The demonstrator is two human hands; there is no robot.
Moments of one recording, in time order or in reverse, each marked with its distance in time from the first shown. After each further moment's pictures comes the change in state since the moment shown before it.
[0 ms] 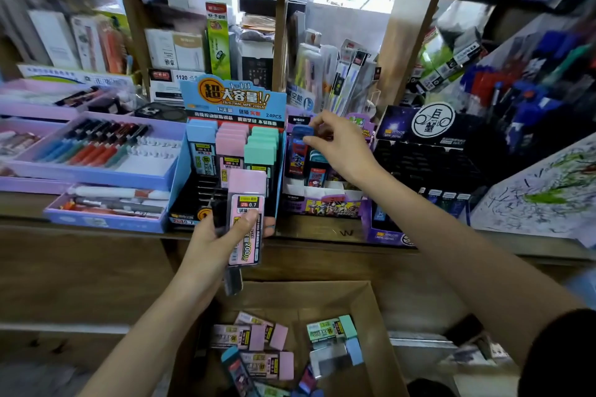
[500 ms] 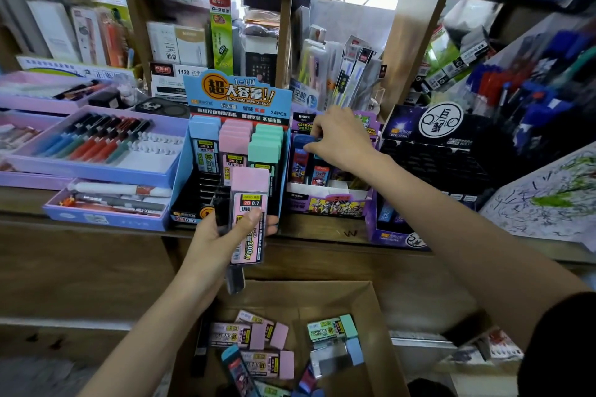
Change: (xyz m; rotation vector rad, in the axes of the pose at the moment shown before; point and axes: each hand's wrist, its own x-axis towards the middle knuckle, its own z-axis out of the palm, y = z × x) left_hand 0.003 -0.003 -0.005 -0.018 -0.019 0.000; right_hand 0.026 -0.002 0.005 -0.596 -0.085 -0.045
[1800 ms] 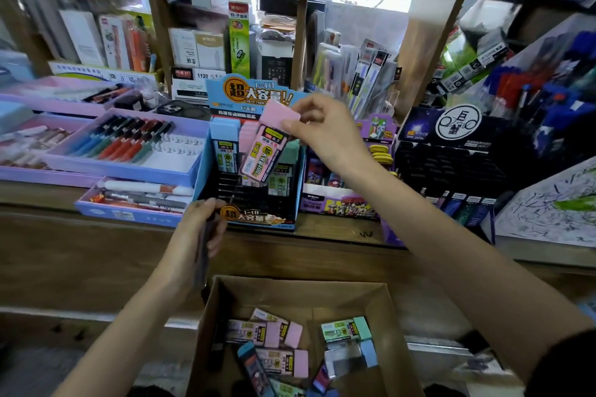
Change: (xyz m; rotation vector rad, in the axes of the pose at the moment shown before) left_hand 0.003 0.011 -0.049 -0.008 0.161 -0.041; right_hand -0.028 -0.069 -0.025 1.007 0.072 0.049
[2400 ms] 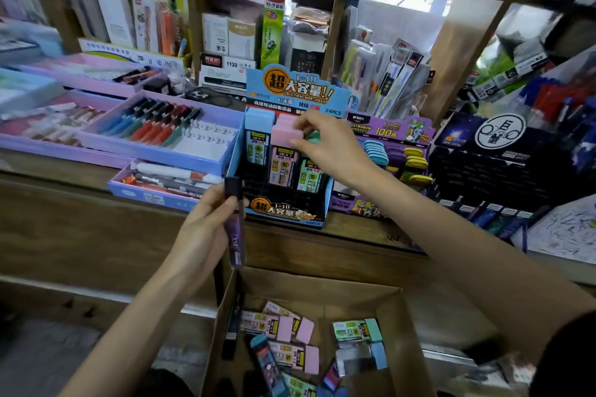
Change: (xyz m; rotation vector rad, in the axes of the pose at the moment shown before) left_hand 0.004 -0.003 -0.031 -0.204 -0.105 0.054; right_hand 0.017 0.027 0.044 -0.462 -0.153 -0.204
